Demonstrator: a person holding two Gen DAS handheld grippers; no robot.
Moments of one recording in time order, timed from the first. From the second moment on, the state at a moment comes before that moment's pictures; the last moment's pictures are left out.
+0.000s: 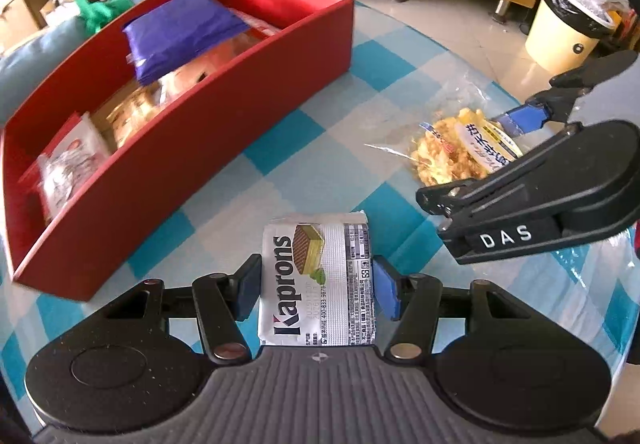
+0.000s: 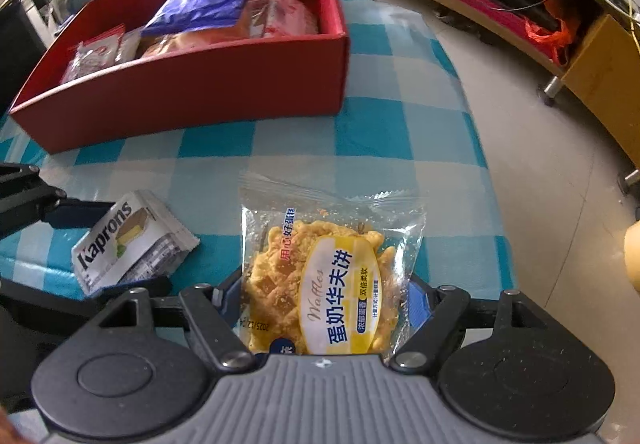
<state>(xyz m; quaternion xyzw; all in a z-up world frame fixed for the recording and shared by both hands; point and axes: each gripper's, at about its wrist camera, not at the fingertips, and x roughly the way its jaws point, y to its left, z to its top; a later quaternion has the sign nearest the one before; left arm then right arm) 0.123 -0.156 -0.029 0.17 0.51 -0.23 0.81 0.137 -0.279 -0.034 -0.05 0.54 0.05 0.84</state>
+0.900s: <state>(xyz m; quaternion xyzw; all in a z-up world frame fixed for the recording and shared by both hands) 0.110 -0.099 -0.040 0.11 0.53 -0.16 0.83 0.121 -0.269 -0.048 -0.02 0.55 0.06 0.84</state>
